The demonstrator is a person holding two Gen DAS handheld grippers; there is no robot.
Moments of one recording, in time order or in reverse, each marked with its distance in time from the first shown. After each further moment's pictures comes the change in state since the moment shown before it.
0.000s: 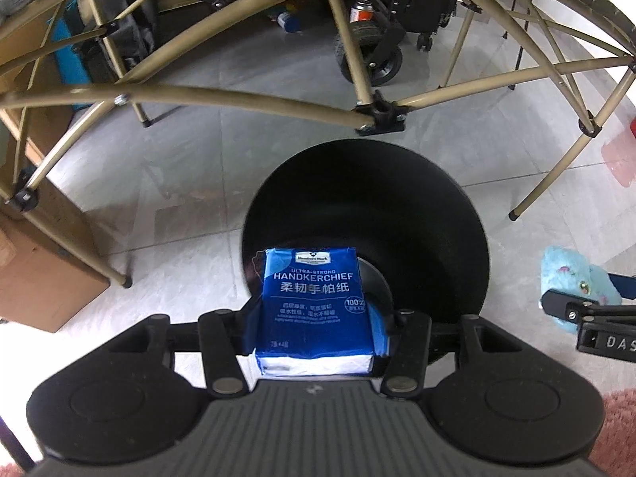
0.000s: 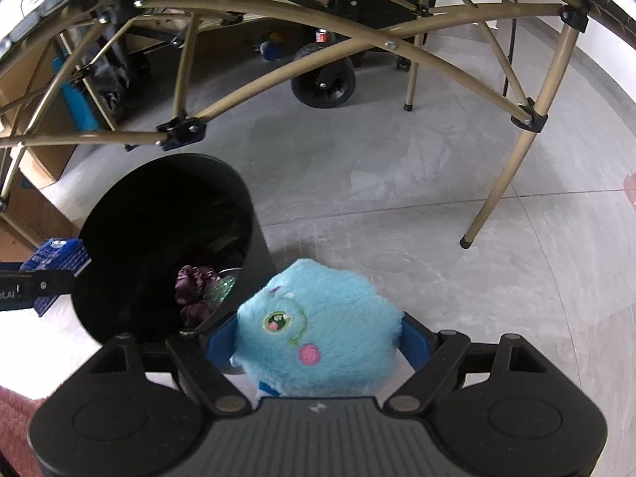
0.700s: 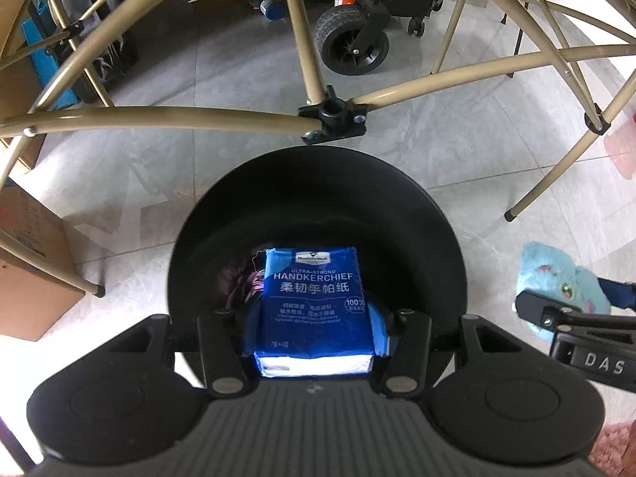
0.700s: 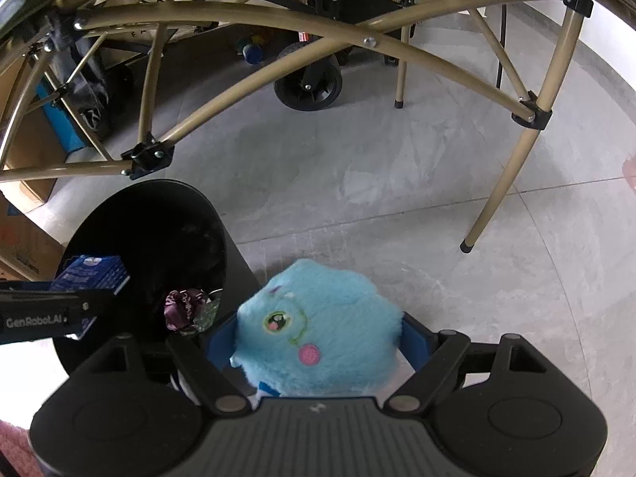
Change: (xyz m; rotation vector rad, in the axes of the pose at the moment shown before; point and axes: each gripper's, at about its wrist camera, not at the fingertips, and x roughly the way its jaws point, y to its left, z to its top) left arm 0.041 -0.042 0.029 0.005 0.048 -0.004; right arm 0.028 -0.012 0.025 0.063 0.007 0.005
